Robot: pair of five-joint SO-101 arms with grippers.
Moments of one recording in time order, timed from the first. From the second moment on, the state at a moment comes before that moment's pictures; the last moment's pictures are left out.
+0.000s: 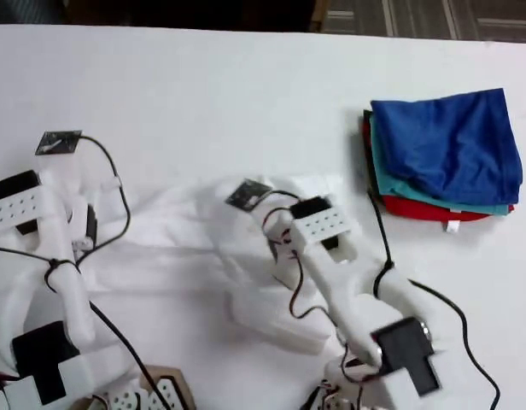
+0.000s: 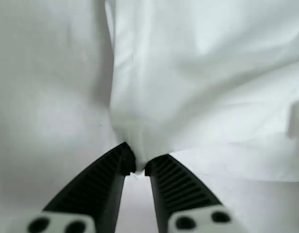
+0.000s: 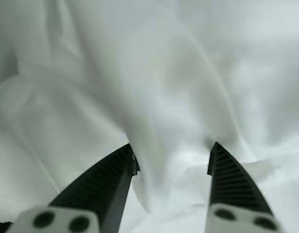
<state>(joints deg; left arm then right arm) -31.4 -11.1 30.7 75.2 -16.5 -25.8 -6.2 41.7 67.0 30.3</state>
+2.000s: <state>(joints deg) -31.4 -11.3 -7.3 101.1 -19.6 -19.9 -20.0 2.2 76.7 30.3</state>
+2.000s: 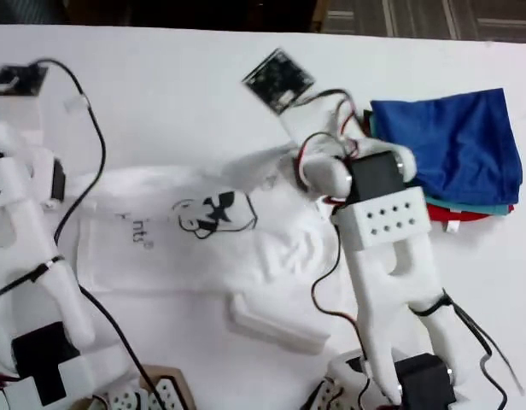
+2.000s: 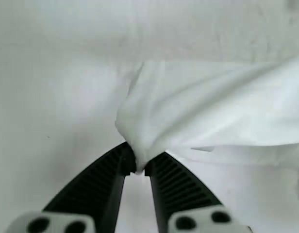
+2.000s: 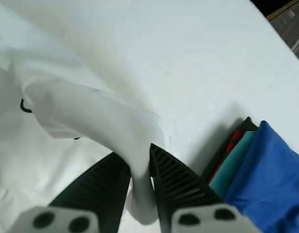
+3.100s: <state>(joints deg) -34.4 -48.4 -11.0 101.4 -19.8 -19.3 -28.4 -49.9 100.2 31.7</state>
